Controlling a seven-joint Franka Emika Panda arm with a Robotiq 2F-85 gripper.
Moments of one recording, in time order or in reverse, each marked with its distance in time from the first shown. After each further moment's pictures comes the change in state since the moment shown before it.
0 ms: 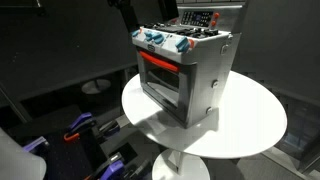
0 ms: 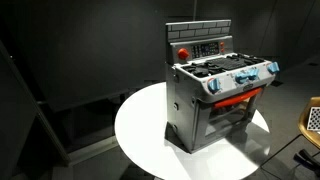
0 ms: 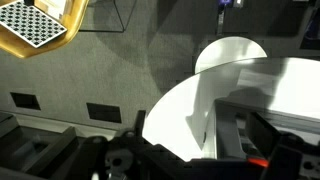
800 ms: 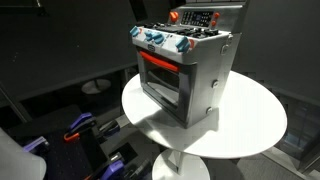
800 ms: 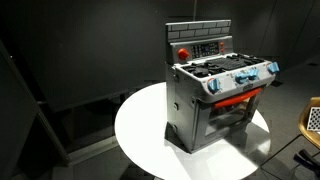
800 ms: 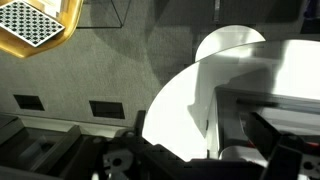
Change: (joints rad) arm 0.018 0.040 0.007 0.046 0.021 0.018 0.067
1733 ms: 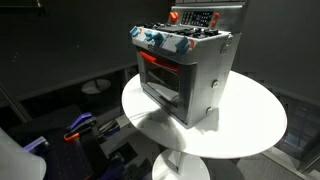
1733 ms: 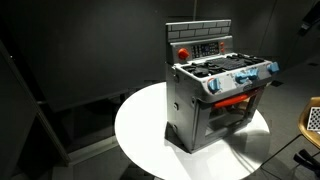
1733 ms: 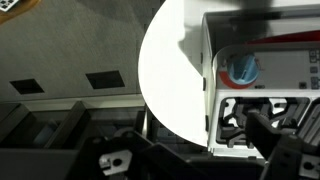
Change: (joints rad) arm 0.031 0.309 0.056 0.231 0.096 0.230 0.180
